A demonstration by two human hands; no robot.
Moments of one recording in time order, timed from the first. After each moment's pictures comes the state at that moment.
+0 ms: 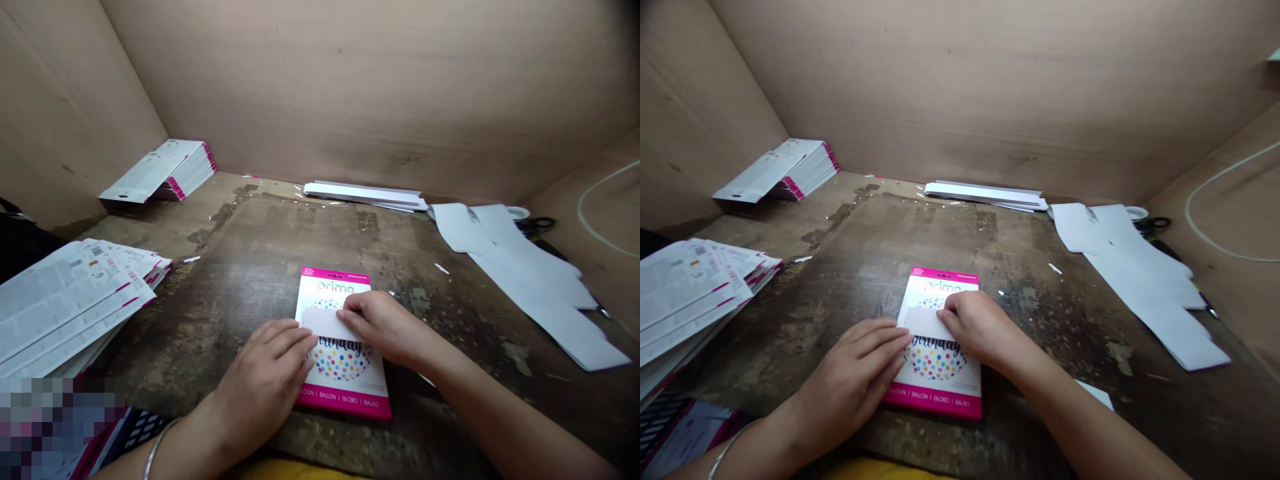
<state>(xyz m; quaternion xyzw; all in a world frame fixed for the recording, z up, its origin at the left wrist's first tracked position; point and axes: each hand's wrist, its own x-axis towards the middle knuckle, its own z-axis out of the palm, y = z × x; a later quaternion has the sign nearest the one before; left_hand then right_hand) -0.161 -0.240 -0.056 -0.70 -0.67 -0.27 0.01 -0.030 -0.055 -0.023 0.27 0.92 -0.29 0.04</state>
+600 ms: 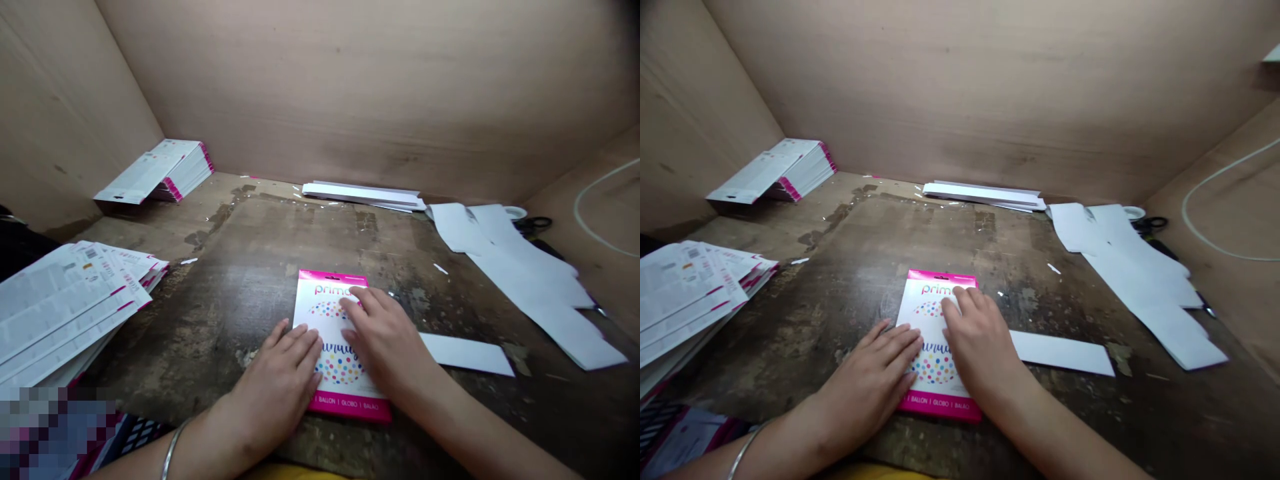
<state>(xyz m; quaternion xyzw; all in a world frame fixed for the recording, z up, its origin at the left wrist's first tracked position) -0.148 -0.232 -0.077 -0.71 -0.68 -0.19 -0.03 -0.016 -0.083 -0.036 0.23 0.97 -0.05 -0.04</state>
